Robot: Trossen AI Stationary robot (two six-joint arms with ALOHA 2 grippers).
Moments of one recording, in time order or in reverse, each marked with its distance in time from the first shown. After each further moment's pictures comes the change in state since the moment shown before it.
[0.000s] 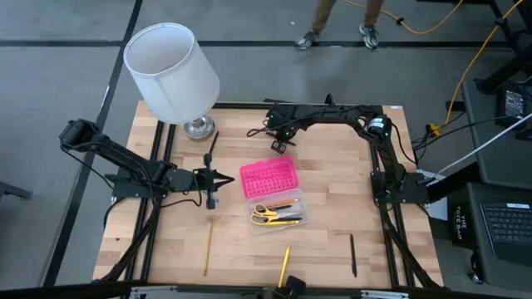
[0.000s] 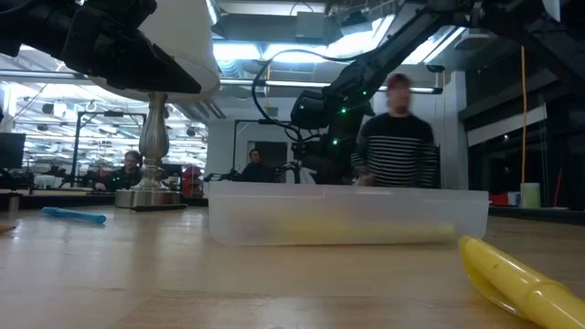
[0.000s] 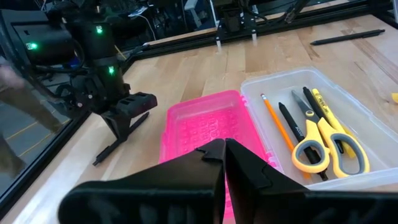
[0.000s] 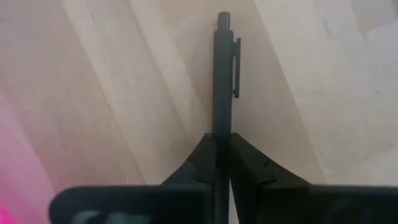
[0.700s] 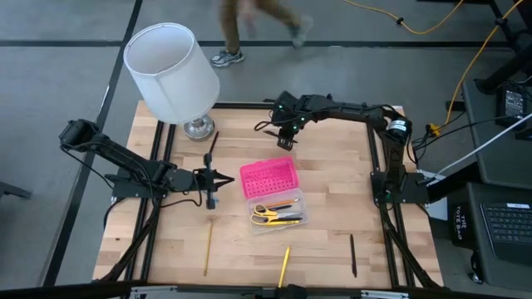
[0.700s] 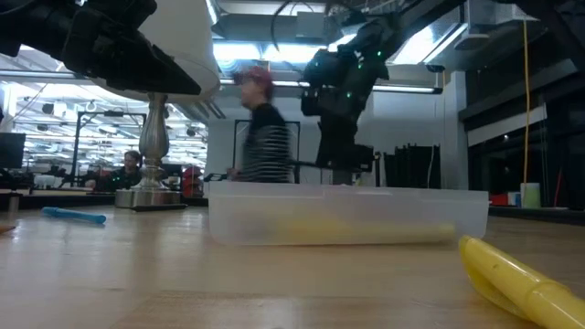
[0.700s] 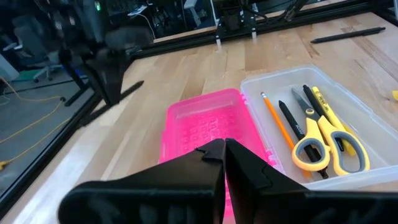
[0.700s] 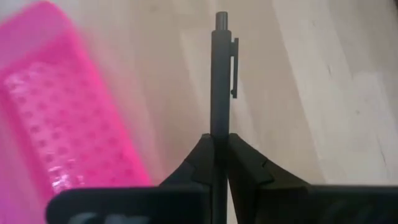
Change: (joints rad) left arm 0.000 0.000 0.000 -0.007 0.000 0.000; right arm 0.003 -0.213 -0.002 -0.106 -0.180 -0.108
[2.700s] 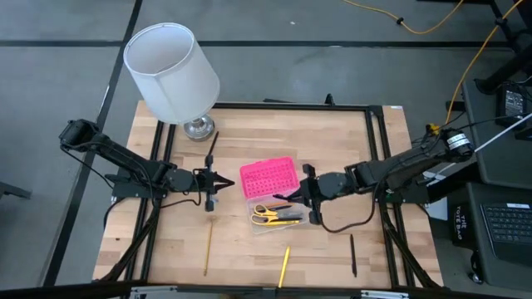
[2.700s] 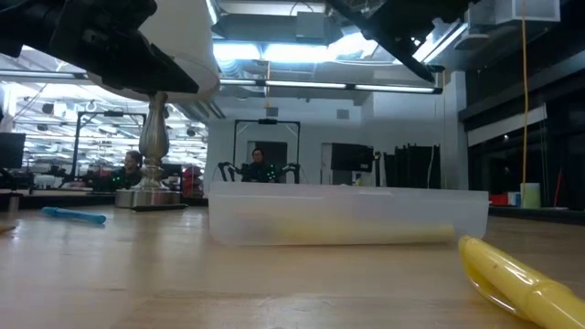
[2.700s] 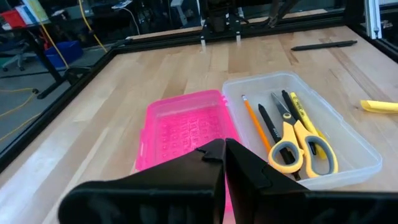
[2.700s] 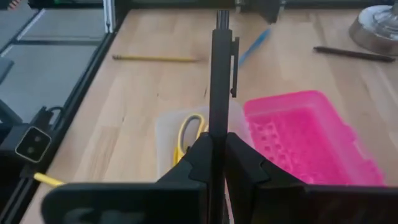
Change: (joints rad) left arm -0.001 0.000 0.000 0.000 0.068 -0.075; right arm 0.776 -0.601 -0.594 0.557 0.357 0.345
